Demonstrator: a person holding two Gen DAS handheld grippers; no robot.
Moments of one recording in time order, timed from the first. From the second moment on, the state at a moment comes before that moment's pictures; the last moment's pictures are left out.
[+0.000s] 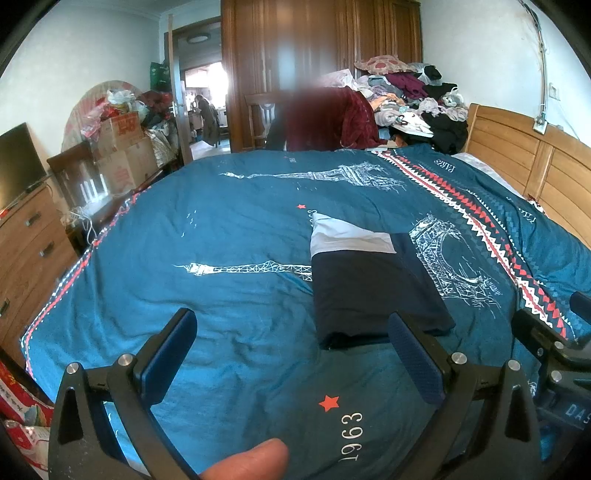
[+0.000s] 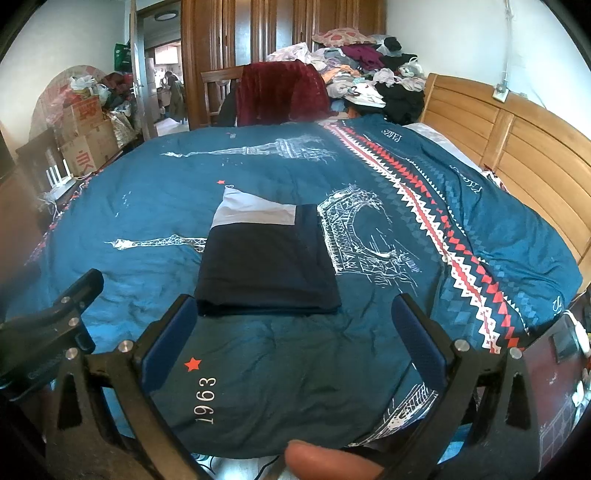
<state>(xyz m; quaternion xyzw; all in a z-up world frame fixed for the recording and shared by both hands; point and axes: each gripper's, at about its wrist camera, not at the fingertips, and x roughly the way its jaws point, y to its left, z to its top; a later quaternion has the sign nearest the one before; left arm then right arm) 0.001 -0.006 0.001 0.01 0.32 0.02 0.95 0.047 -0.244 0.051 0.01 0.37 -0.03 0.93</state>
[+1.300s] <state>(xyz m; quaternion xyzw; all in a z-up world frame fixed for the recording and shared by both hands) 0.010 0.003 -0.011 0.00 0.33 0.03 0.94 0.048 -0.239 0.047 0.01 0.38 -0.03 0.93</state>
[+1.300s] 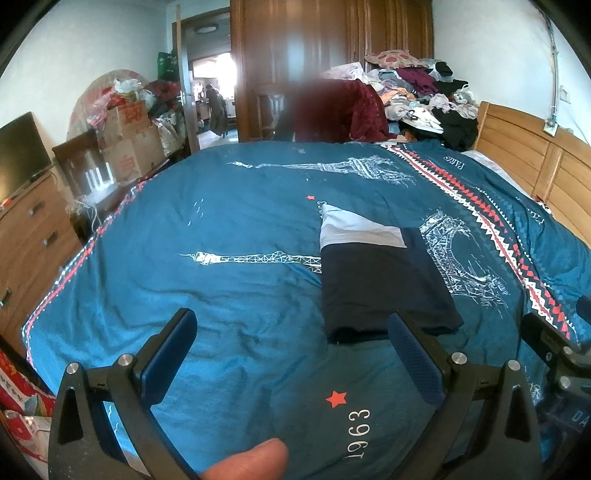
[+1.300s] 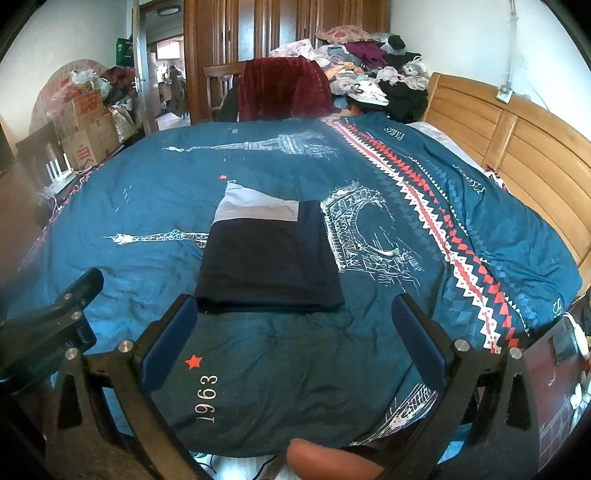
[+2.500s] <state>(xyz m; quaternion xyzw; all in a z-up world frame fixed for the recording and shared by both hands) 0.008 0.007 -0.012 0.00 0.33 0.03 0.94 0.049 -0.237 0.047 0.00 0.38 -0.02 0.92</state>
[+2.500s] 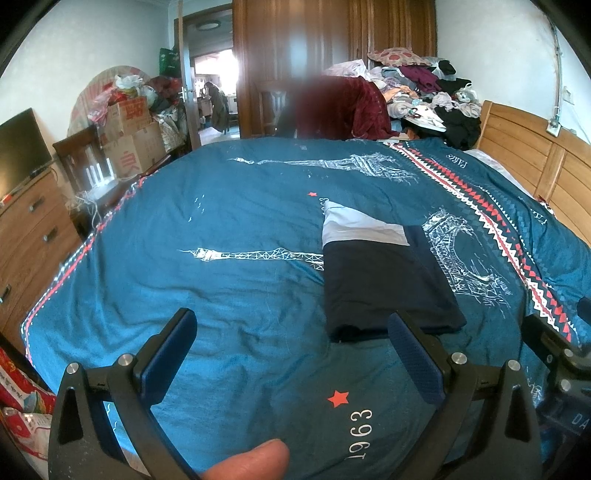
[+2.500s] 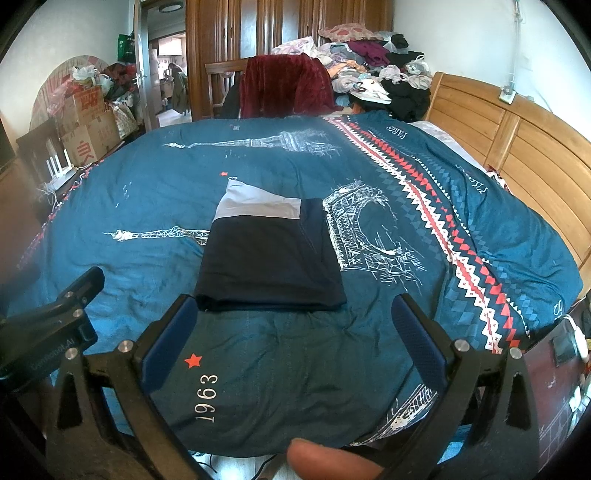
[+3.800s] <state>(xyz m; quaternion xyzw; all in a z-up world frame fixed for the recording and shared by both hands) 0.166 -0.507 -0.230 0.12 0.40 -0.16 0.89 0.182 -0.683 -0.186 -0.04 0.45 -0.34 0.82</state>
